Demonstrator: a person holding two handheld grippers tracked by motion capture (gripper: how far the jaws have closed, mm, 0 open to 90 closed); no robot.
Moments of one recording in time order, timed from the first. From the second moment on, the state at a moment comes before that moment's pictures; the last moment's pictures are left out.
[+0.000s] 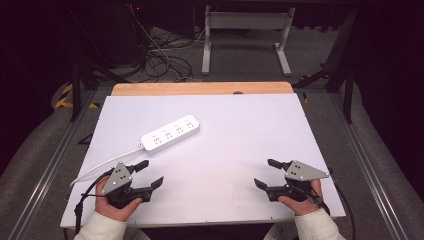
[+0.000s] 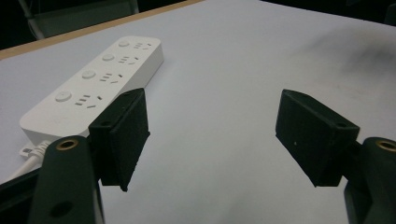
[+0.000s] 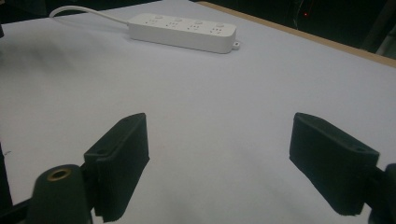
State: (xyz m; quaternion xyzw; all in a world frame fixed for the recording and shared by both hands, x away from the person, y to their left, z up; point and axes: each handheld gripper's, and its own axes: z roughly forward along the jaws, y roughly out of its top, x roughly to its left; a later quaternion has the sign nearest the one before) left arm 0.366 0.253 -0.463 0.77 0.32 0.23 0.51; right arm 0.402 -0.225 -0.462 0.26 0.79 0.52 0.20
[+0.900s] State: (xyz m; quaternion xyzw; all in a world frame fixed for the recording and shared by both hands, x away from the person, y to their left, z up) left arm 0.364 0.261 -0.428 0.79 0.31 0.20 0.49; right arm 0.403 -0.223 -0.464 0.26 0.80 0.51 0.20
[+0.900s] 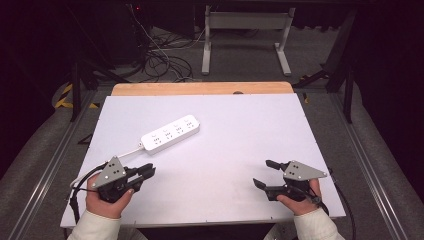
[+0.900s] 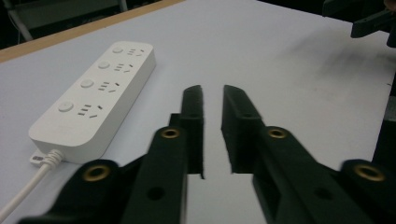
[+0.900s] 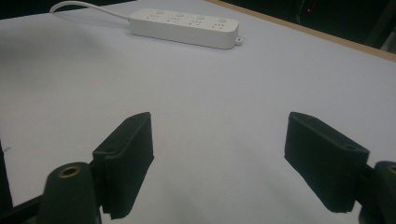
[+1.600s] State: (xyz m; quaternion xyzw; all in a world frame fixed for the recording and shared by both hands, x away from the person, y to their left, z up) left arm 0.395 0.258 -0.394 0.79 0.34 0.19 0.47; right arm 0.403 -0.222 -0.465 0.25 0.80 0.51 0.19
